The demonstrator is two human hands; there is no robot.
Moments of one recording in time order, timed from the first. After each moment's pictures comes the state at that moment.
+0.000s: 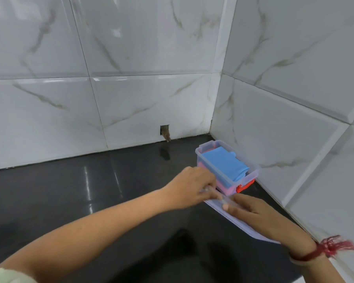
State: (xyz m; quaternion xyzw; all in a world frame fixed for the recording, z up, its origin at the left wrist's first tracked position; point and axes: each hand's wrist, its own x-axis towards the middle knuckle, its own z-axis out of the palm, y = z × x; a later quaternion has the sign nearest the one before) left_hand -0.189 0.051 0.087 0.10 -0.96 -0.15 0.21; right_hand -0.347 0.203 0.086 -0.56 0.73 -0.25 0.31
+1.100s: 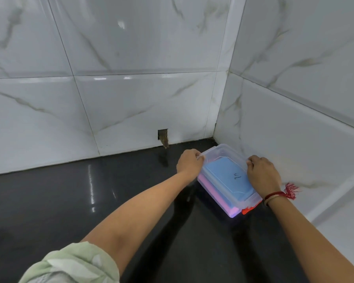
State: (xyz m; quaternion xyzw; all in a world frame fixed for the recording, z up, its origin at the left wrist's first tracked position) left_hand -0.315 -0.083 0.026 0.49 -0.75 -0.34 0.29; right_hand -0.471 0.051 0.052 -0.44 0.87 -0.19 -0.08
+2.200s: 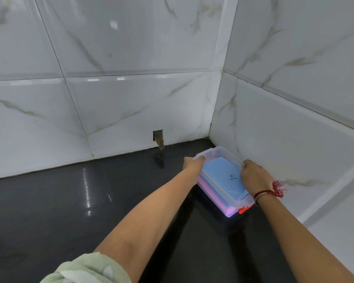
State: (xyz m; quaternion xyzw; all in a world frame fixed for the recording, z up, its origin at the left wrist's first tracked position) left_hand -0.344 -0.081 0.026 0.56 -0.49 -0.63 0.22; right_hand -0.471 0.042 0.039 -0.40 0.90 -0.16 -0.02
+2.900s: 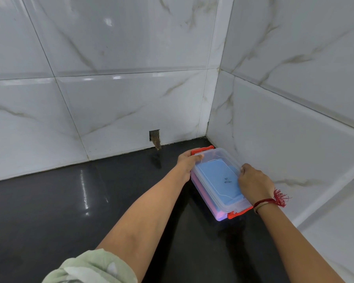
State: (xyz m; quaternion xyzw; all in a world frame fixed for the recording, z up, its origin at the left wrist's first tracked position) left_hand -0.335 -0.096 0.024 0.44 -0.42 -0.75 0.28; right_hand -0.465 0.054 0.032 -0.39 0.91 -0.13 -0.05
